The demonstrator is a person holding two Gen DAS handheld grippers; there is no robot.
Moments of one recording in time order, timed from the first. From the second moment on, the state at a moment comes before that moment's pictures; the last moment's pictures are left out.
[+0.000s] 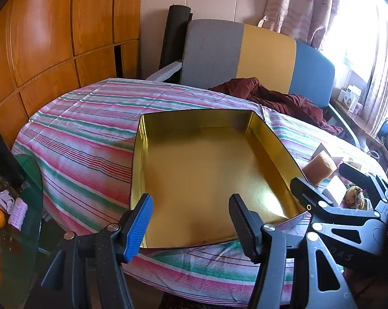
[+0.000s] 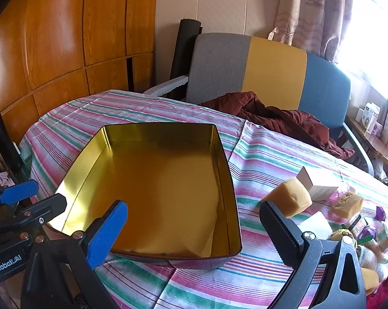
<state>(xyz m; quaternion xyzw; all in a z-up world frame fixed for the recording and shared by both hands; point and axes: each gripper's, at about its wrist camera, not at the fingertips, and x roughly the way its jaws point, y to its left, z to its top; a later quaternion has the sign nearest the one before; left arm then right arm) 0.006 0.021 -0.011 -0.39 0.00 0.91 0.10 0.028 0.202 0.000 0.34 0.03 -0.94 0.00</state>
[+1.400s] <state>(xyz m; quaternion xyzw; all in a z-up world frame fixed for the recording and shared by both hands) -0.062 0.298 -0.032 -0.40 0.19 0.81 0.39 0.066 0.445 -0.010 0.38 -0.09 -0.90 -0.19</state>
